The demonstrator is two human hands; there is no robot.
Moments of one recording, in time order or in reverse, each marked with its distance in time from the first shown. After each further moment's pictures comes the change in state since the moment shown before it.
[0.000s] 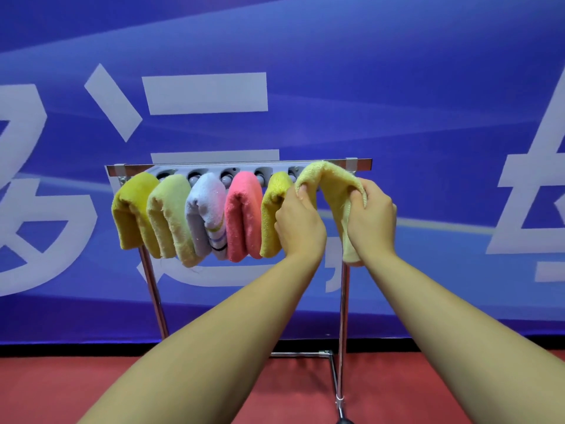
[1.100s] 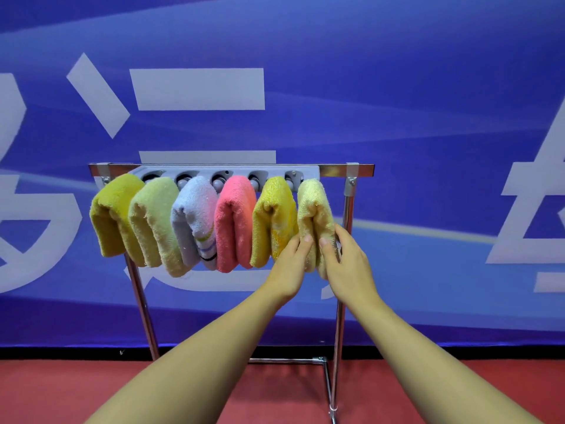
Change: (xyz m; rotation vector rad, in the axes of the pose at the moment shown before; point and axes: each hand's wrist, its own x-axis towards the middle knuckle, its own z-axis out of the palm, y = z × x) left_hand 0.007 -0.096 0.013 -0.269 -0.625 -0.150; right_hand -0.029 0.067 0.033 -0.052 -0.395 0.049
